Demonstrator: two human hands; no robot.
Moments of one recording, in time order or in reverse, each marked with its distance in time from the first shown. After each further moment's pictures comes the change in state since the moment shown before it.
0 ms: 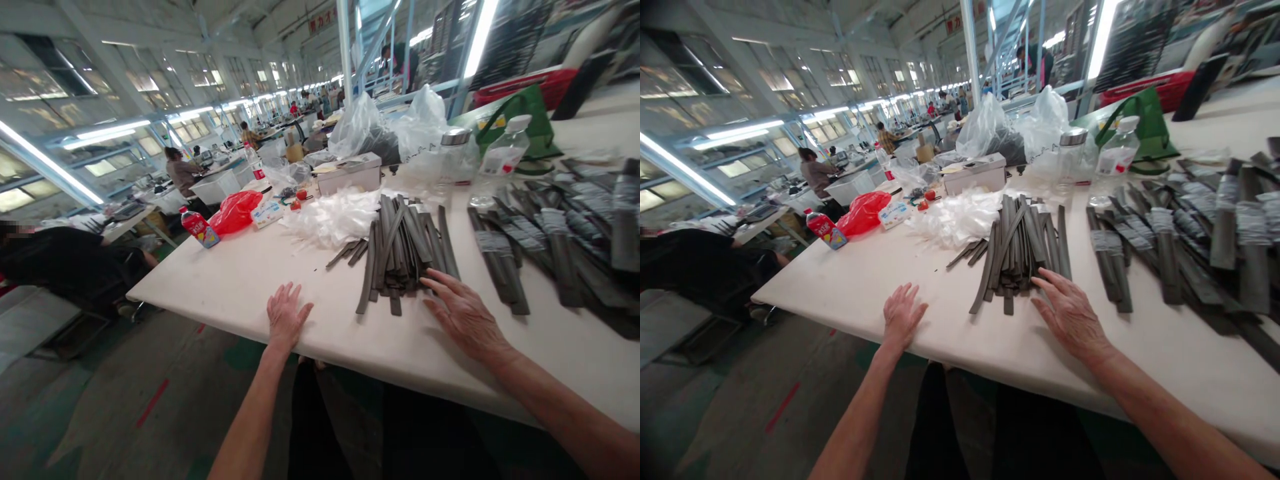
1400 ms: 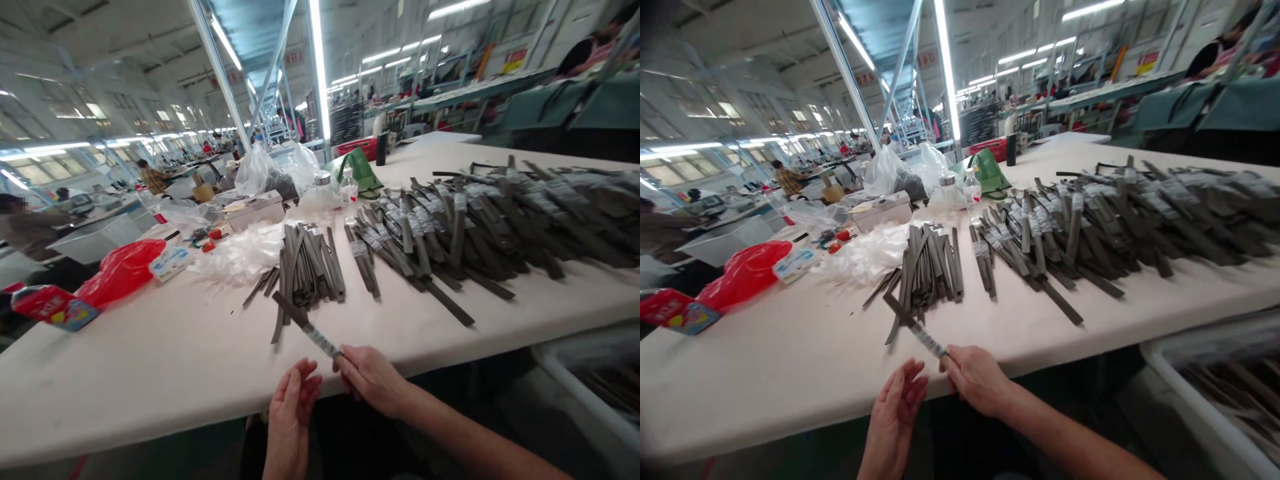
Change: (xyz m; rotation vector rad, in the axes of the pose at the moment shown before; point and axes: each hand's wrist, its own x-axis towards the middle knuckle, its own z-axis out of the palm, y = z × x) left_hand -0.091 0.184 -0.022 -1.868 -0.424 -0.867; right_hand -0.063 -0.081 -0.066 0.605 -0.473 0.451
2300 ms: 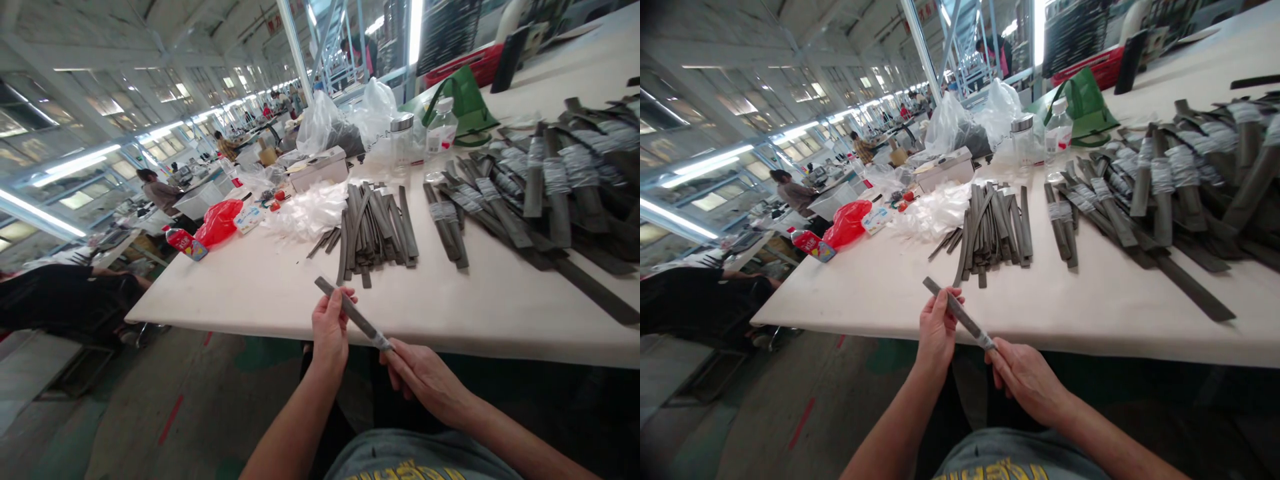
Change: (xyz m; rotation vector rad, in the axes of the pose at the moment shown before) left_hand 0.009 0.043 0.027 -0.036 0.024 0.301; right_hand -0.021 -0.015 0.041 0.128 -0.192 -0.034
